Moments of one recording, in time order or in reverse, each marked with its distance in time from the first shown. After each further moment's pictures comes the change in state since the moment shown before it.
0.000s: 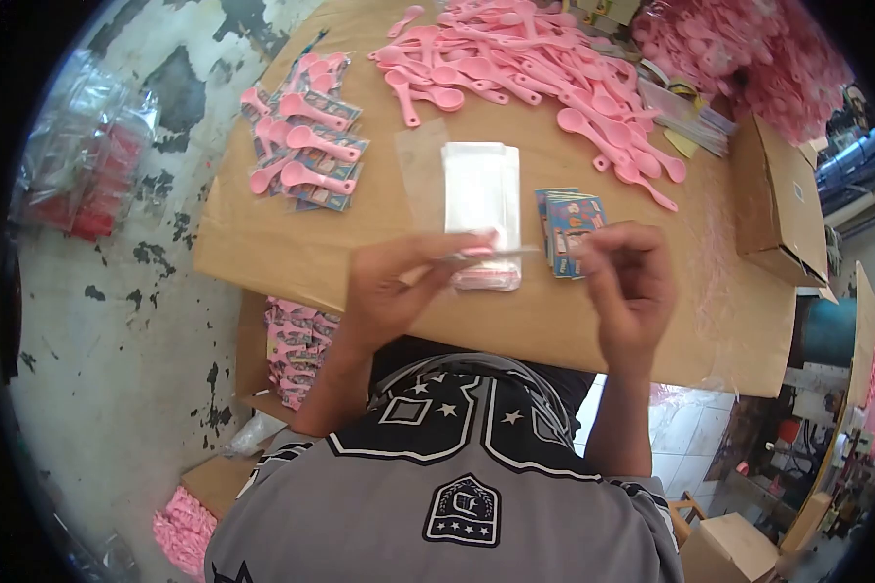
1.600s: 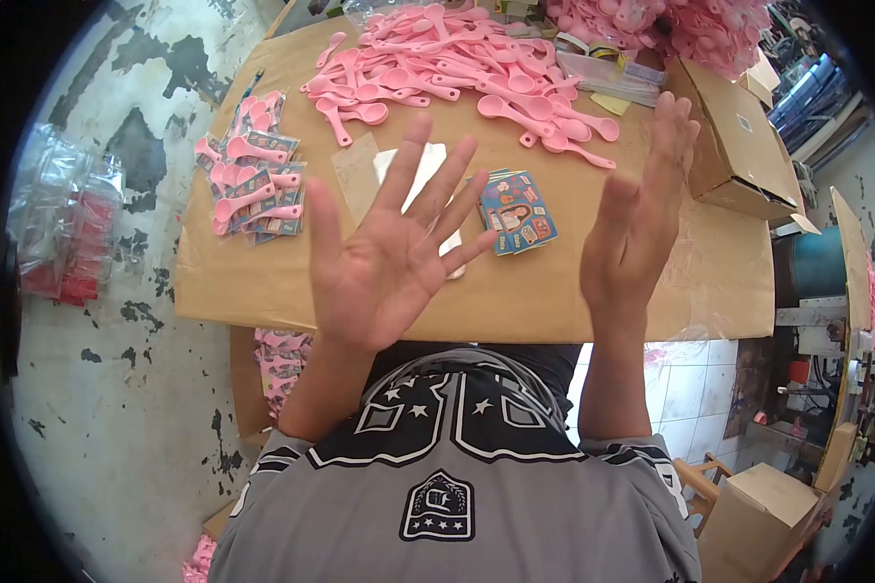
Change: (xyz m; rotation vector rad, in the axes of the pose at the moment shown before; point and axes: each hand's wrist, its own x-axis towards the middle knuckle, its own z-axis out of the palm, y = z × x) left_hand 0.041 0.039 0.052 -1.276 -0.207 -0.333; right_hand 0.037 -0.027 -0.032 -0.790 0.297 -0.468
